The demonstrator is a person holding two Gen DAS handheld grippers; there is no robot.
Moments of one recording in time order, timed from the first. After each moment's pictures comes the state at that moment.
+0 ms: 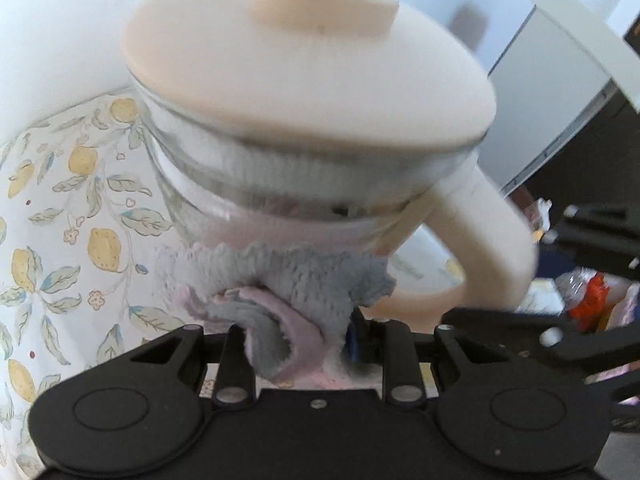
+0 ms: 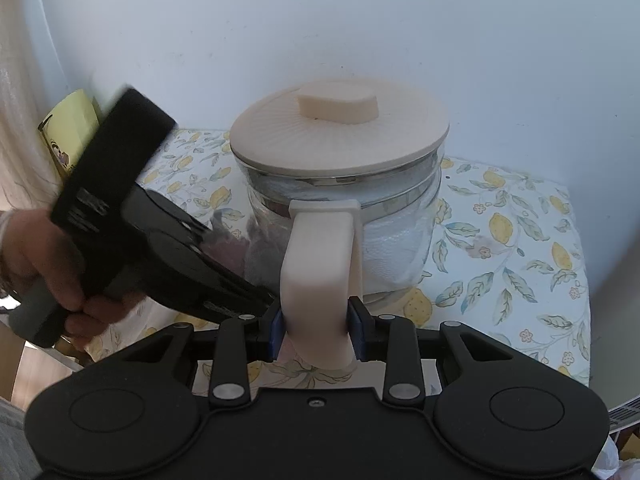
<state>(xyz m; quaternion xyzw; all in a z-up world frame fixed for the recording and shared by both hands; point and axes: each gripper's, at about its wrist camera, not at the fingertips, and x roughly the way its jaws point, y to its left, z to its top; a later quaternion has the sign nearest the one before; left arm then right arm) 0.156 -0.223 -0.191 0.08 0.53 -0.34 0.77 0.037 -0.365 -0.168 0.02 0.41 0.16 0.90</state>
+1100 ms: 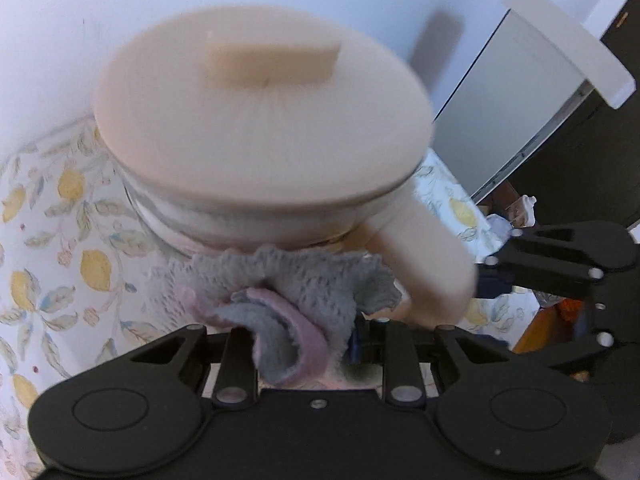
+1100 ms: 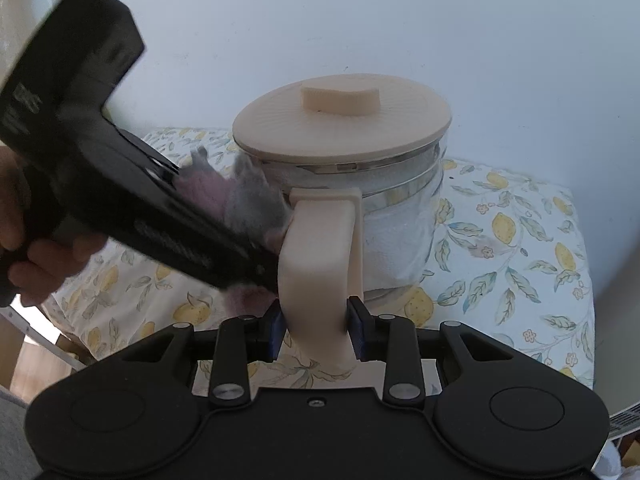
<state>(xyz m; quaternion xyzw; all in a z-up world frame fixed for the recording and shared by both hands) 0.150 -0.241 -0.178 0.09 0.53 -0.37 0.76 0.035 -0.364 -0.174 0.01 0.40 0.17 0.90</state>
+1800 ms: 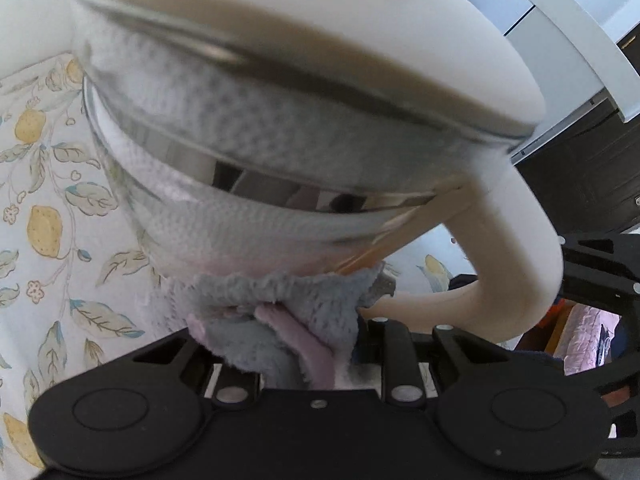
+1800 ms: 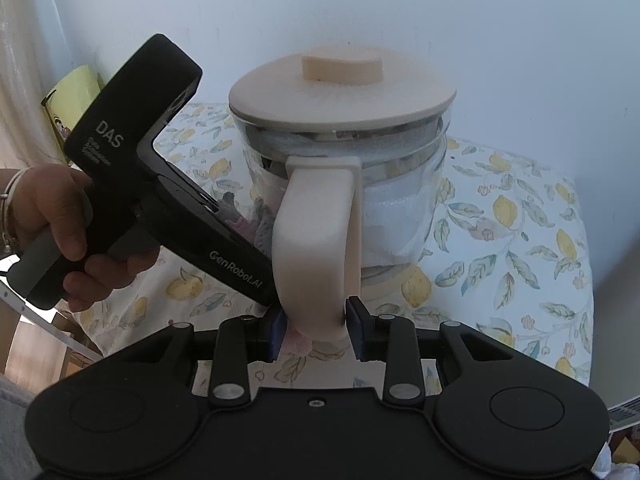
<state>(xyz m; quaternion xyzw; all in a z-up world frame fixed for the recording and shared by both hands) 0.169 -0.241 -0.222 0.04 0.57 -0.39 0.73 0.034 -0.363 -0.180 0.00 0.44 0.17 0.88</state>
